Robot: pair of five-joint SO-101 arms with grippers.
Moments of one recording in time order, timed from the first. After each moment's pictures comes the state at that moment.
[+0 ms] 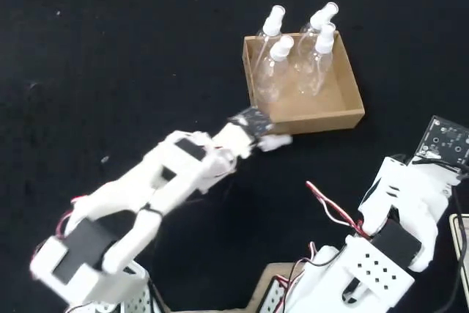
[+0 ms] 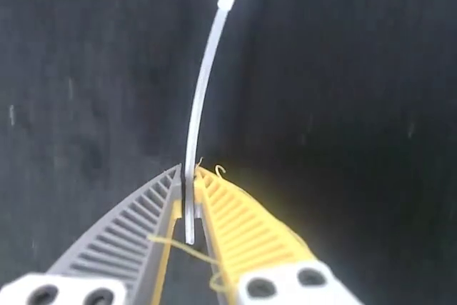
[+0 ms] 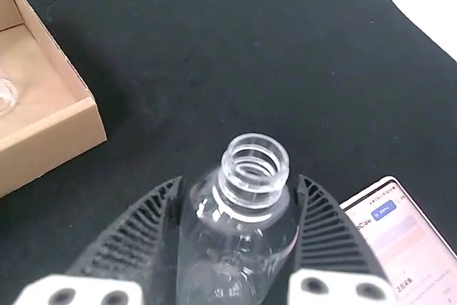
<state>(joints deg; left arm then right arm) 26.2 -9.7 44.8 42.0 -25.2 42.0 -74.3 65.4 54.5 13.5</state>
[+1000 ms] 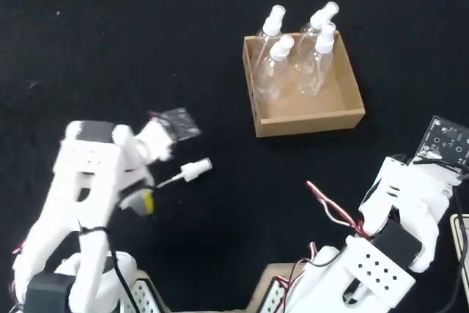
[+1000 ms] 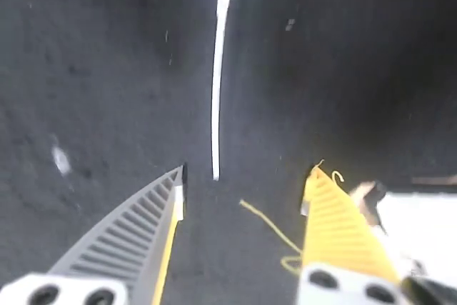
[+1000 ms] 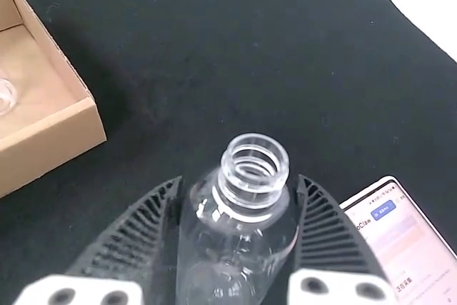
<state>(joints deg) 2.3 -28.7 41.5 80.6 -52.6 42.0 -74.3 65.4 54.5 13.5</state>
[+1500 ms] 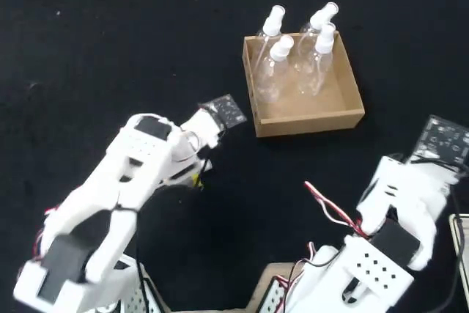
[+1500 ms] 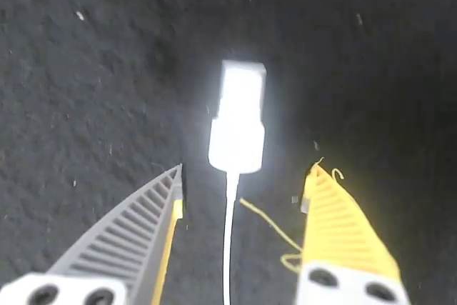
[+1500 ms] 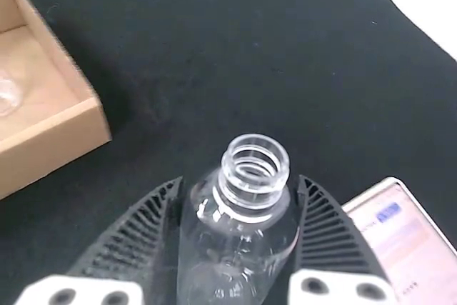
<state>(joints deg) 16.5 -13.3 37.1 58.5 -38.7 40.1 -74.3 65.5 54.5 13.5</state>
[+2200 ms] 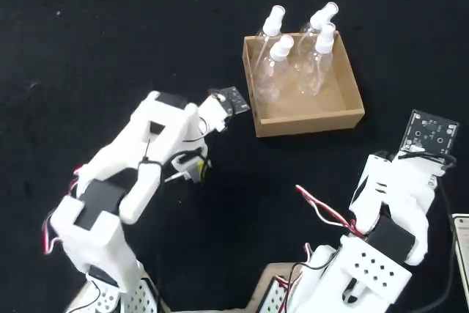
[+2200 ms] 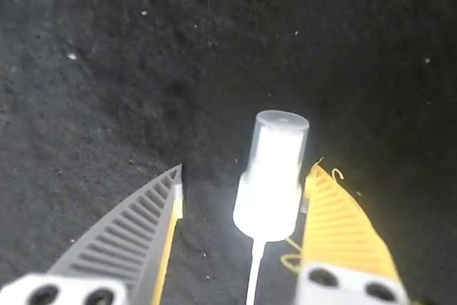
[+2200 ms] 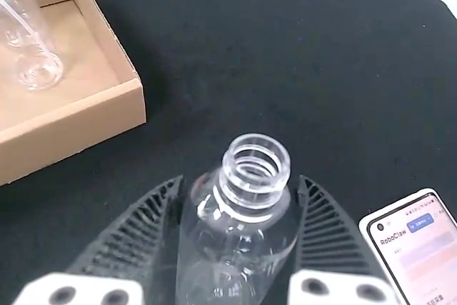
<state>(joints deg) 14.9 11.1 17.7 64.0 -40.3 36.3 -74.3 65.5 56.9 13.5</state>
